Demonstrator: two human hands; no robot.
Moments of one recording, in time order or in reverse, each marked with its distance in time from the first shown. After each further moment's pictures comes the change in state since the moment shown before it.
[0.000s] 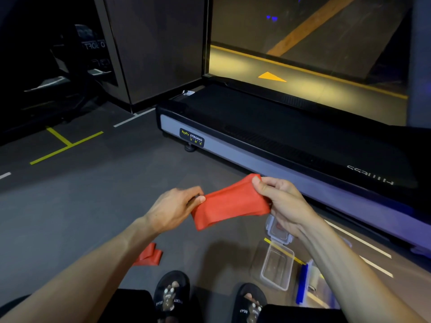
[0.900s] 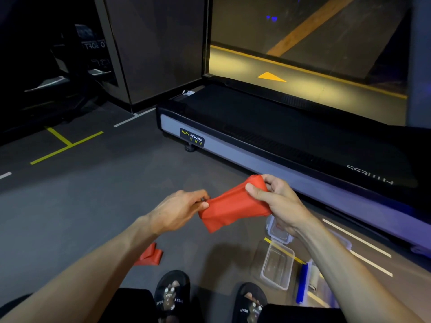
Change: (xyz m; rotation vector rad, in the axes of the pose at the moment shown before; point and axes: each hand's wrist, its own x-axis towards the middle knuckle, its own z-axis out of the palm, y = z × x) left_hand 0.002 0.002 0.001 -0.083 -0.139 0.072; right_hand 0.001 0.006 0.001 -0.126 -0.034 -0.080
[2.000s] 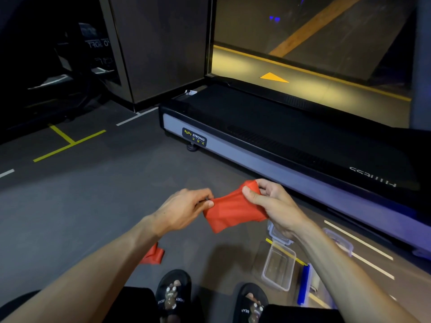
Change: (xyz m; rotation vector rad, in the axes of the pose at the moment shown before) left_hand 0.001 0.005 0.000 -0.006 0.056 -0.037; right_hand 0.001 0.007 0.013 -0.035 -0.064 0.022
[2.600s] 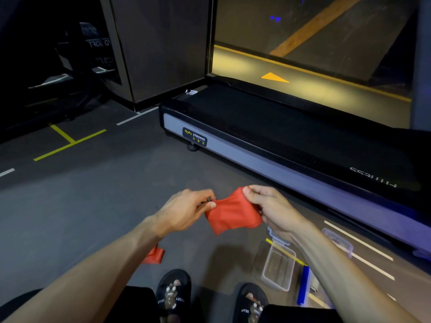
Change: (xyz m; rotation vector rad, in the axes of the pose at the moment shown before) left_hand 0.000 0.006 0.001 0.043 0.009 -0.004; right_hand 0.000 0.000 0.012 0.030 -0.023 0.119
